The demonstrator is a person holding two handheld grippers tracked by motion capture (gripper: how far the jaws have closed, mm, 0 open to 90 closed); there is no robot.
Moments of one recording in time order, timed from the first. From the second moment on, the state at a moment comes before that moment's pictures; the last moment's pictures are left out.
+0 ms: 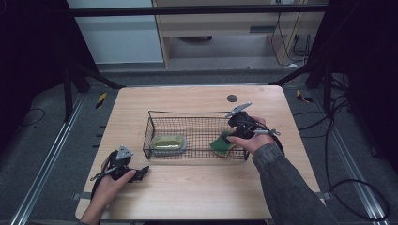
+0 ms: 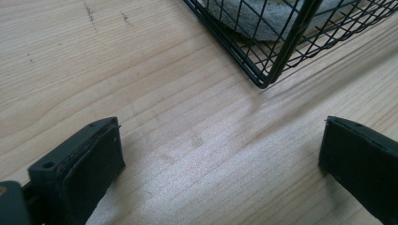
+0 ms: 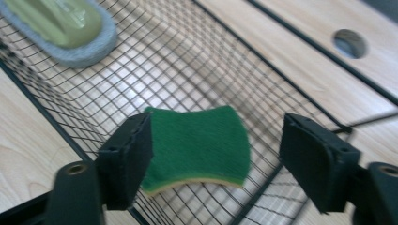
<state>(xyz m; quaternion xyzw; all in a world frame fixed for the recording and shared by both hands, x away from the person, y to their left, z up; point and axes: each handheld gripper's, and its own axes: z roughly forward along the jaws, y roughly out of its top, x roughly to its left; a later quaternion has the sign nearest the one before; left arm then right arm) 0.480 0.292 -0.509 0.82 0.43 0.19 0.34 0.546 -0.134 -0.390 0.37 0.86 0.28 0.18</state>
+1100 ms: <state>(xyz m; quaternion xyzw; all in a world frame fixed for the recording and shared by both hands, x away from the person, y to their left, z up) 0.480 0.292 -0.509 0.81 0.43 0.19 0.34 0.496 -0.241 -0.403 0.45 0.79 0.33 0.24</state>
